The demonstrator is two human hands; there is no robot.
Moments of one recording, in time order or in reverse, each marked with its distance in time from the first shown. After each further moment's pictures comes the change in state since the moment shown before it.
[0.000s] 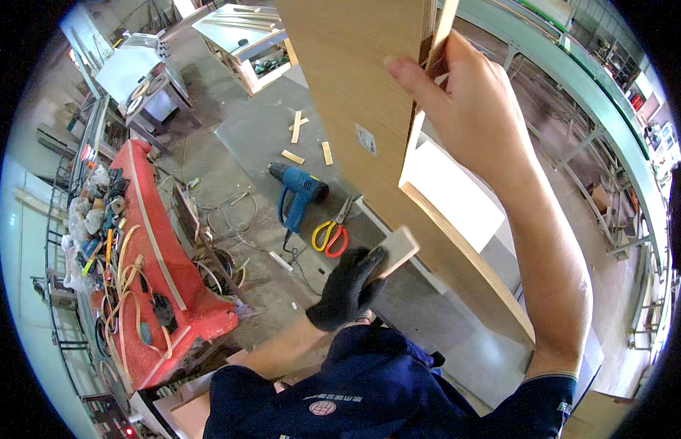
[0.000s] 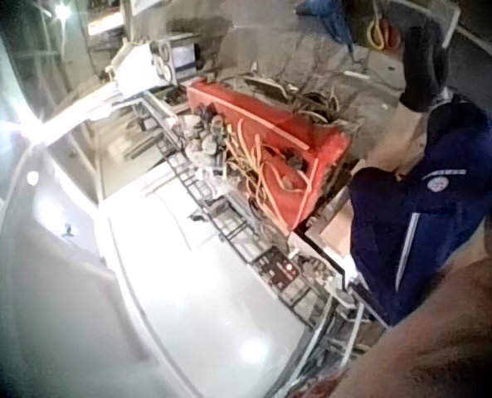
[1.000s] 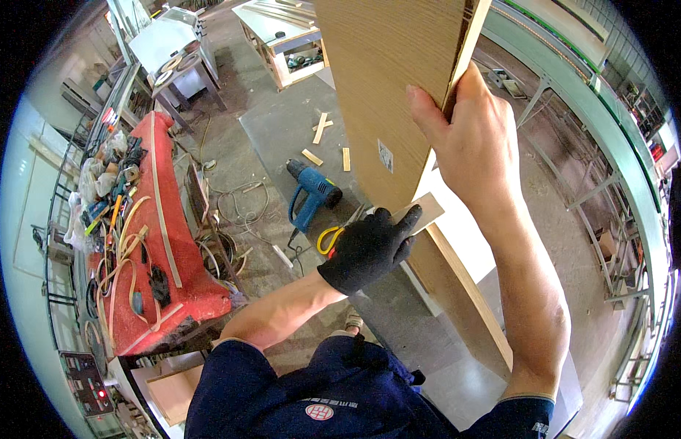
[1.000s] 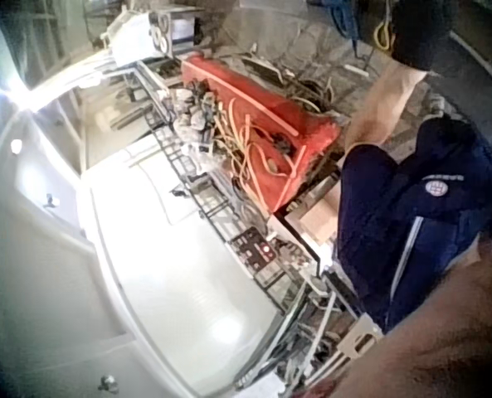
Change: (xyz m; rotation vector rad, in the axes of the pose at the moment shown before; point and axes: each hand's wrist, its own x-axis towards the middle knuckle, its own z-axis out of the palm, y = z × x) left_hand 0.108 0.009 -0.016 0.575 -0.162 -0.042; right_hand 0.007 0.004 0.029 -0.056 0.085 -0.065
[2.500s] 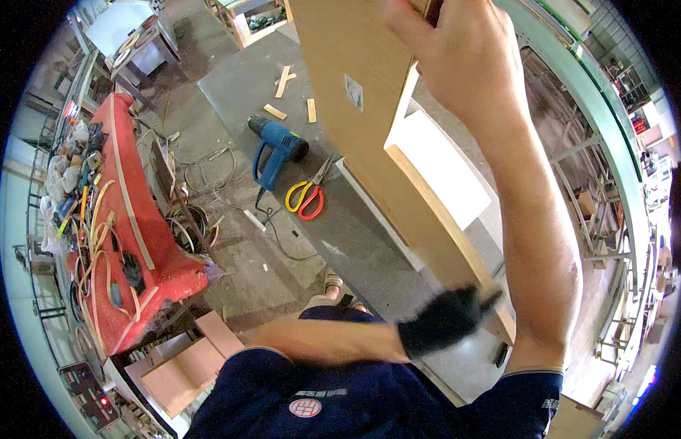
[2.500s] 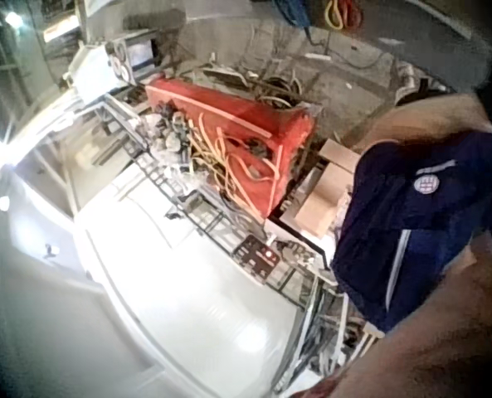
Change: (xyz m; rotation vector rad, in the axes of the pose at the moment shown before) left_hand -0.061 0.213 0.064 -0.412 0.100 0.216; right_hand 0.019 -0.067 -0.053 0.074 -0.350 0.461
